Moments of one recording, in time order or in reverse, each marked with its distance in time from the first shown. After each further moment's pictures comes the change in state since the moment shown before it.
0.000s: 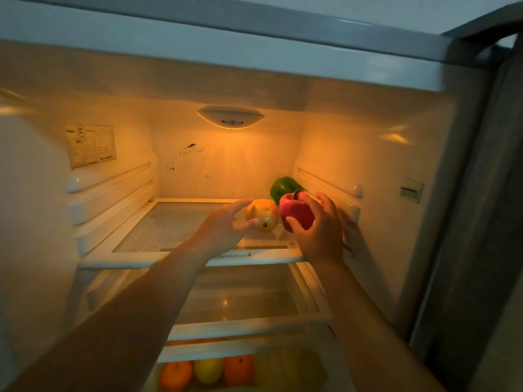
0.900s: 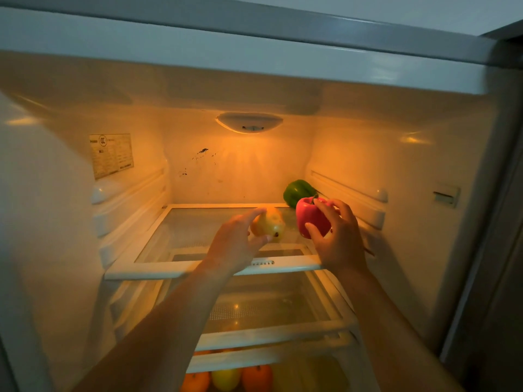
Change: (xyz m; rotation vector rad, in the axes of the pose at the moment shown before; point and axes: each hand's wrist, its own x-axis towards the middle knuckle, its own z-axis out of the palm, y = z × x) left_hand -0.012 -0.010 -0.002 0.062 0.080 0.033; right_hand -0.005 0.000 0.001 -0.014 -0.050 -0.048
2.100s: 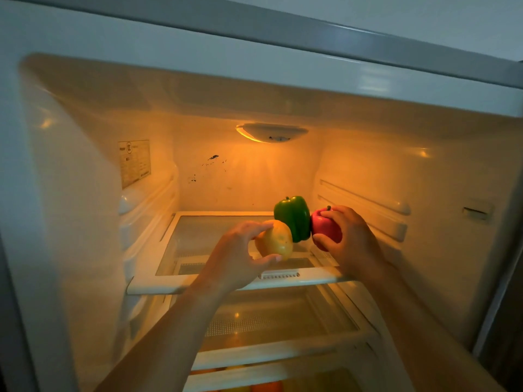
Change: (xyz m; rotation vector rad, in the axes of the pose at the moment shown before) left_hand -0.015 -0.029 -0.035 -0.120 -0.014 0.119; right_hand 0.015 -0.029 -0.004 -0.161 -0.213 -0.001
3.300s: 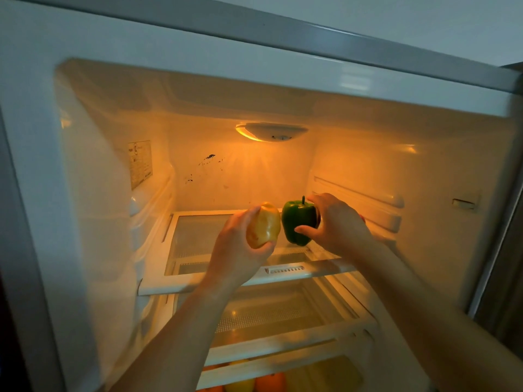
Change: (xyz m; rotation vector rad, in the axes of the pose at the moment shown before) left_hand -0.001 0.000 -0.005 -0.098 0.150 -0.025; right_hand 0.012 -0.046 -0.015 -0.206 -0.112 -0.100
